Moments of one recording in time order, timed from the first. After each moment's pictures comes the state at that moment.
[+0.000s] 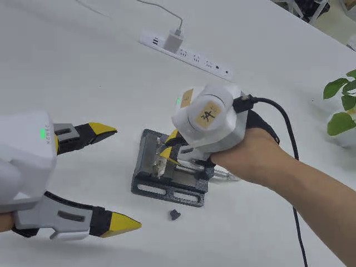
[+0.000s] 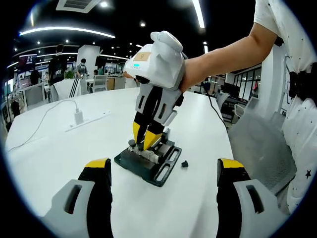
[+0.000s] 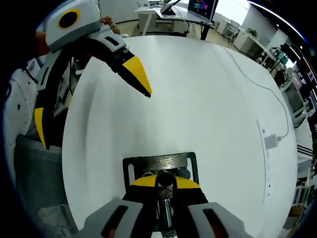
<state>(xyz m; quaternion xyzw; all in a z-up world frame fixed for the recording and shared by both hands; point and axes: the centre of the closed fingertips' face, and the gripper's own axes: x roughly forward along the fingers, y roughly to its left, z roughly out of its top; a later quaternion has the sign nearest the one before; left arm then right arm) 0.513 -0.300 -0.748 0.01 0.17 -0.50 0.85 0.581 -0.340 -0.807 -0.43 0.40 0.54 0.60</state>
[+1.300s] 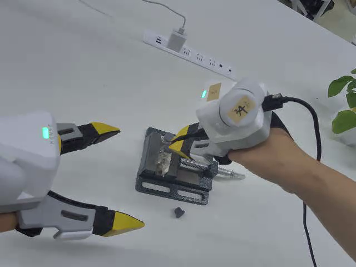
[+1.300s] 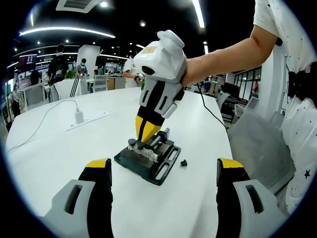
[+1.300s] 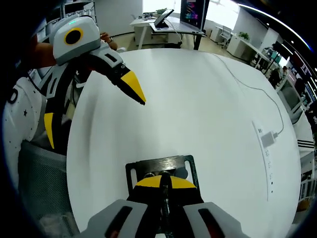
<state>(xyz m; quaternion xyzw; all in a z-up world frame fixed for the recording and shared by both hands) 0.510 -0.298 -0.749 0.01 0.17 -0.50 0.85 0.582 -0.341 -0.794 -0.38 0.39 0.56 0.63</state>
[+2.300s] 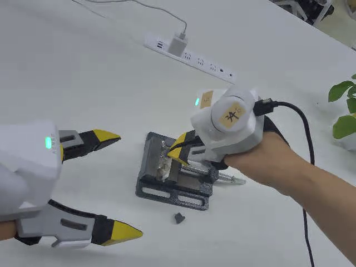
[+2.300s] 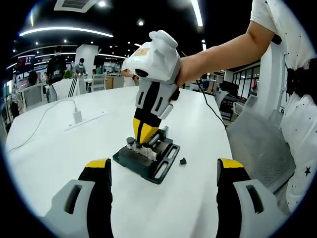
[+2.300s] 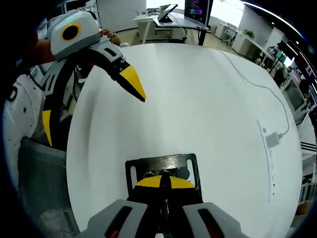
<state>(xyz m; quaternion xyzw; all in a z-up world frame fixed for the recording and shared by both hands) 0.509 -0.298 -0.751 0.02 0.18 -0.50 0.85 0.581 -0.340 -0.802 -0.40 0.40 0.56 0.61</state>
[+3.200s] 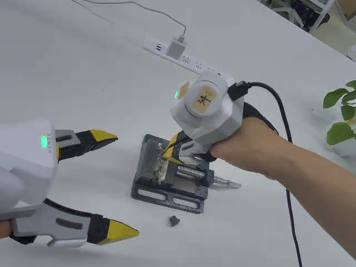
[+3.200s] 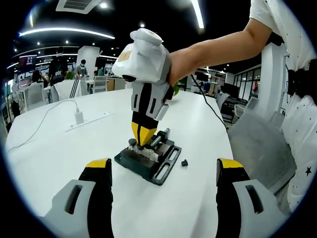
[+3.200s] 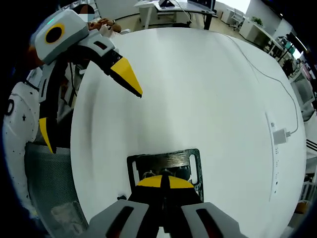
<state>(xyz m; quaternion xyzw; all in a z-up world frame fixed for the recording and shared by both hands) 0.511 -0.296 -0.750 0.01 0.17 -0.50 0.85 0.583 -0.339 -0.806 -0.42 0.47 0.54 0.56</state>
